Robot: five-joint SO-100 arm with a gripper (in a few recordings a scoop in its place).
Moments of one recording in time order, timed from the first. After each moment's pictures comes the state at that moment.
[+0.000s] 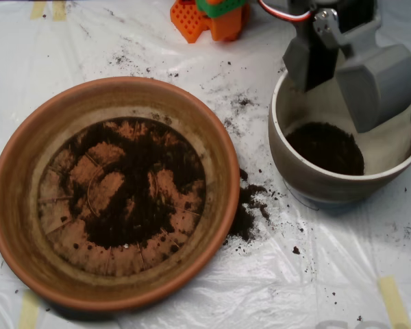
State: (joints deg) arm -24.3 105.6 87.5 78.7 -1.7
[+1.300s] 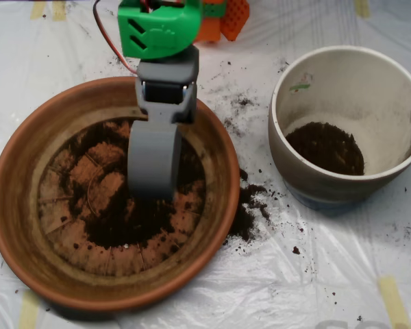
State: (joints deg) arm 15.1 103.8 106.6 69.3 -4.5
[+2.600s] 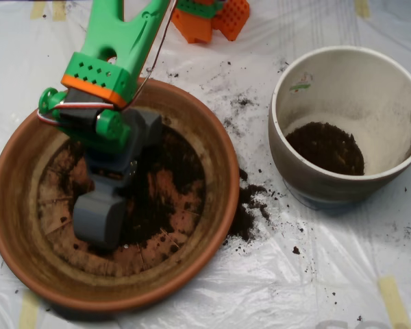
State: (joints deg) arm 28.7 49.9 64.6 88.0 -7.1
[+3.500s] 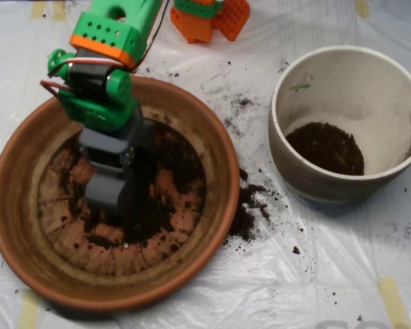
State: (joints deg) arm 28.2 70.8 89.6 66.7 -8.5
